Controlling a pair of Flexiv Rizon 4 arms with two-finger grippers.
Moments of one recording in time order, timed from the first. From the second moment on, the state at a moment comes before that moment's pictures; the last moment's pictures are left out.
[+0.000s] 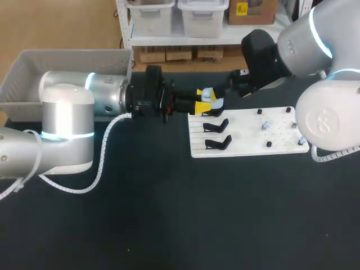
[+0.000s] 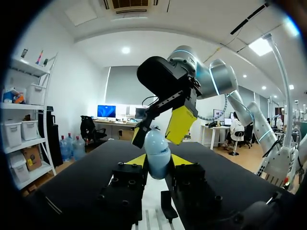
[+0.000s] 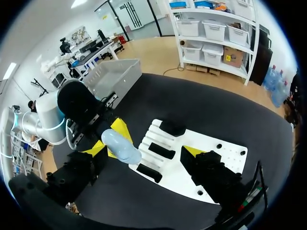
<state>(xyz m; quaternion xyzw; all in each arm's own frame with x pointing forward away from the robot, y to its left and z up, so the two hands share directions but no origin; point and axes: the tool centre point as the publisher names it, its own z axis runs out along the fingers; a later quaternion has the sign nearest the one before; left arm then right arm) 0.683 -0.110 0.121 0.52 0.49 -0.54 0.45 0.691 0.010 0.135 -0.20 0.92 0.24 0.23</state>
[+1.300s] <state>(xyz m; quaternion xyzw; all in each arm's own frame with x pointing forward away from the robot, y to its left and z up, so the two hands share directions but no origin) 0.683 -0.110 0.121 0.52 0.49 -0.54 0.45 0.635 -0.131 0.128 -0.17 0.97 0.03 0.17</state>
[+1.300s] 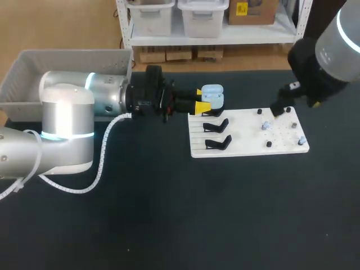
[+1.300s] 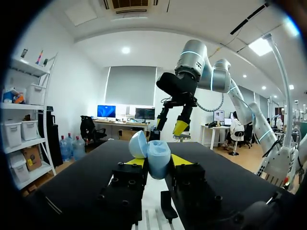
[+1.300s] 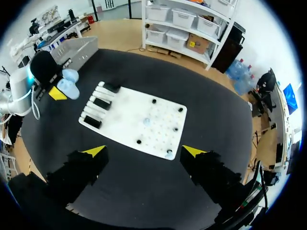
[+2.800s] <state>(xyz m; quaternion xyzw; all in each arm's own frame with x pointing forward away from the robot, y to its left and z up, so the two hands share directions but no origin) 0.683 -0.110 0.121 0.52 0.49 -0.54 0.45 0.624 -0.172 0.038 -0.25 0.97 -0.04 0.06</state>
